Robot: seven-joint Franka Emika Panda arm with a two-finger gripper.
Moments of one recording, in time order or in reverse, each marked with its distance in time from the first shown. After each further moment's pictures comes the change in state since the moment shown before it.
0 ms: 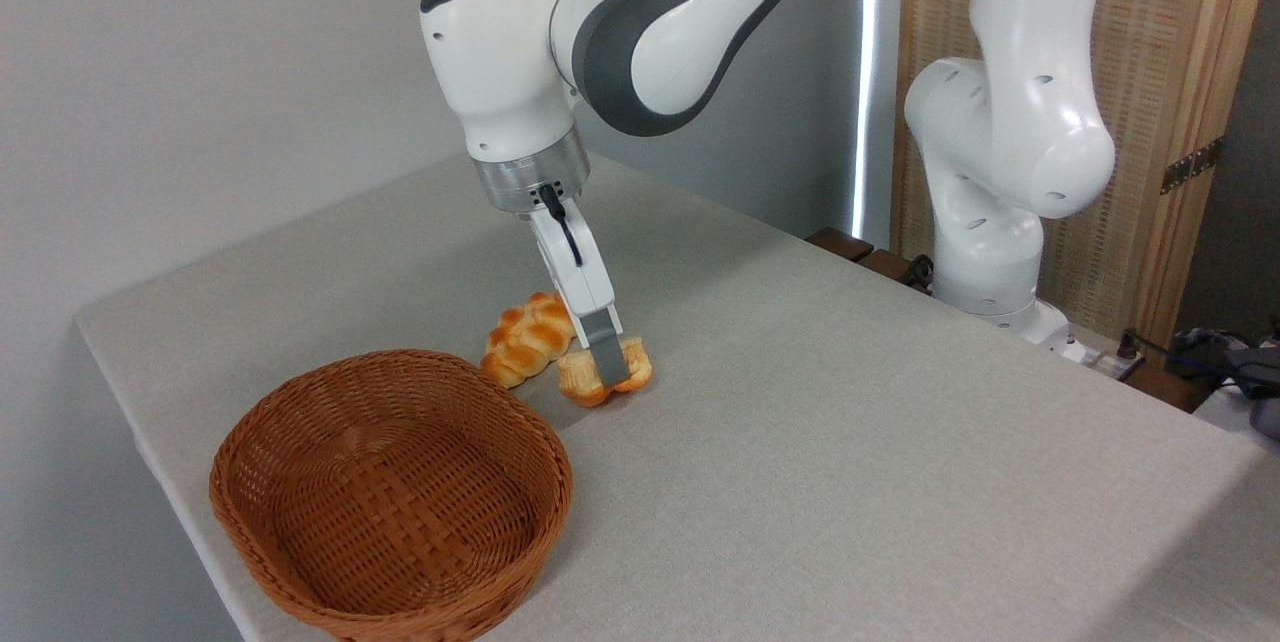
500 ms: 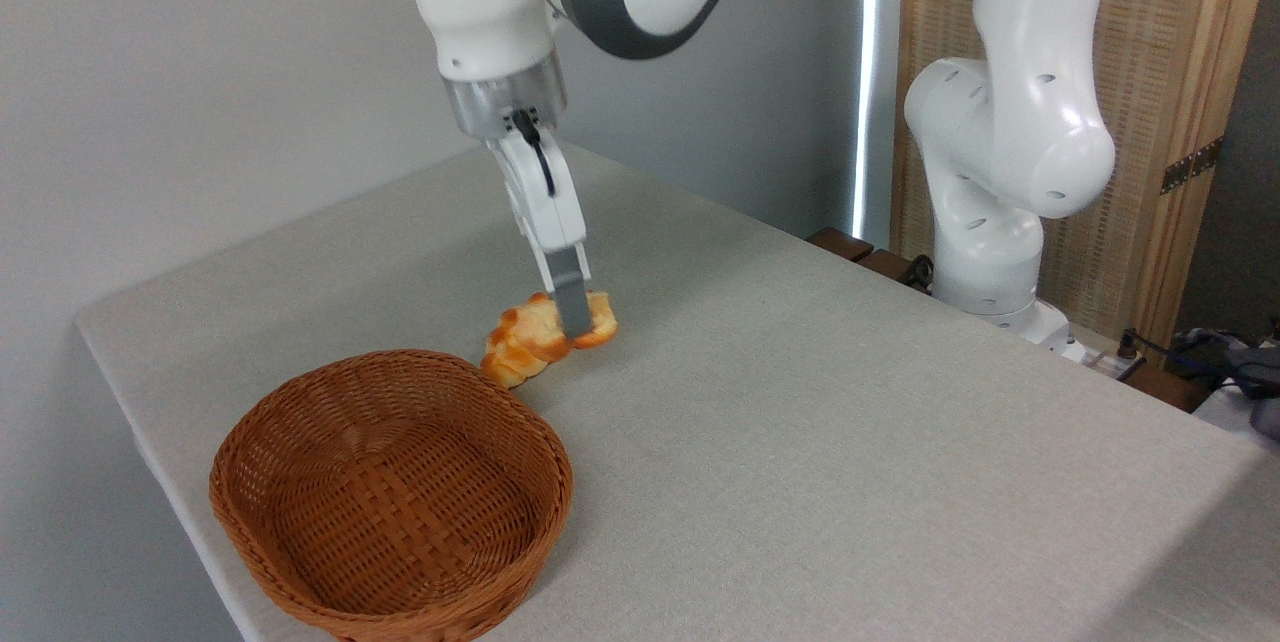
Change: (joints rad) arm 0.001 -0.034 0.001 0.134 -0.024 -0.077 0.000
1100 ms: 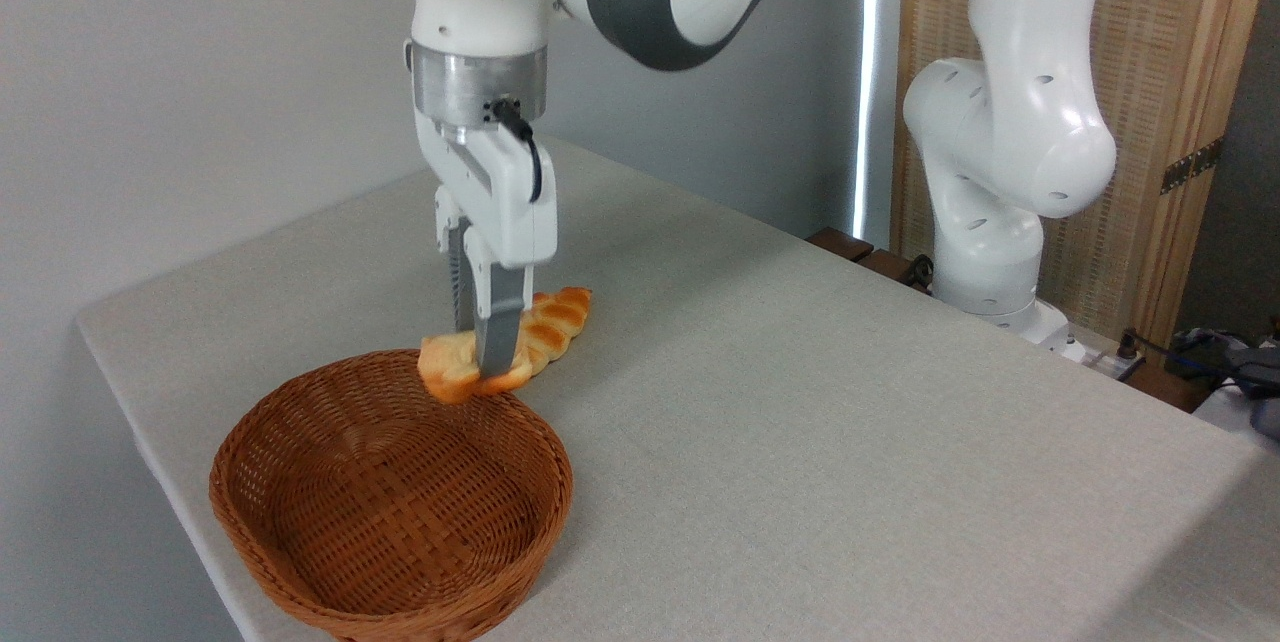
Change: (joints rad) arm 0.017 0.057 0.110 0.063 -0.043 0.259 -0.003
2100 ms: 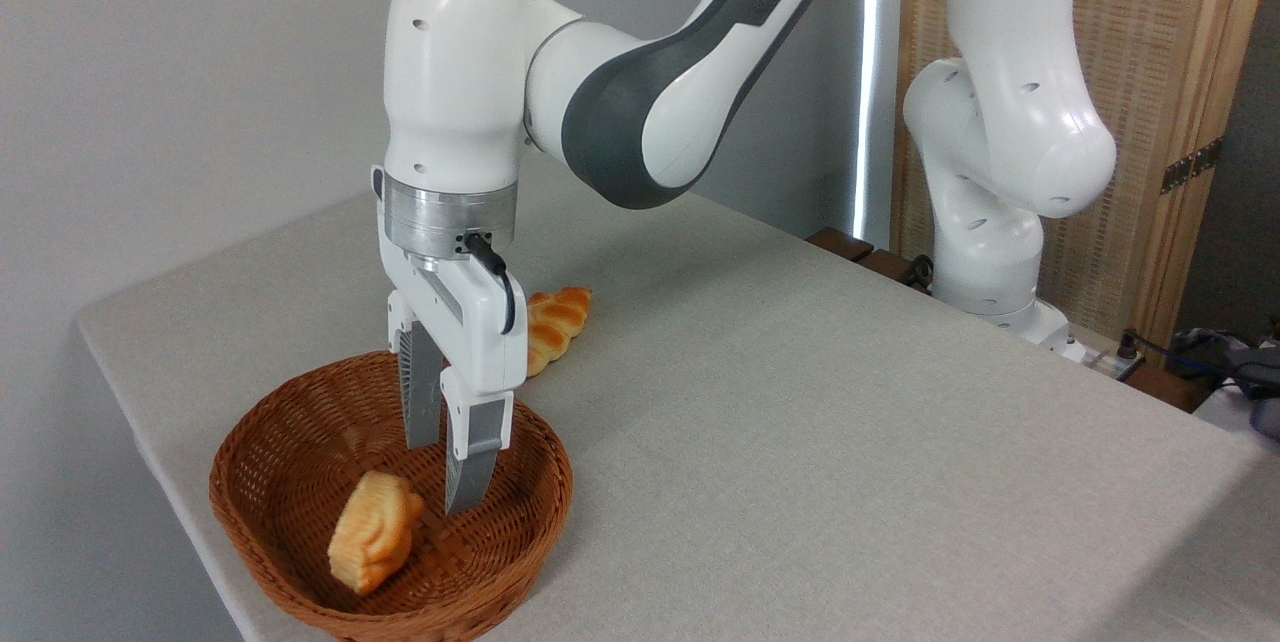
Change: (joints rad) arm 0.001 0.170 0.034 0.003 -0.029 0.225 0.000
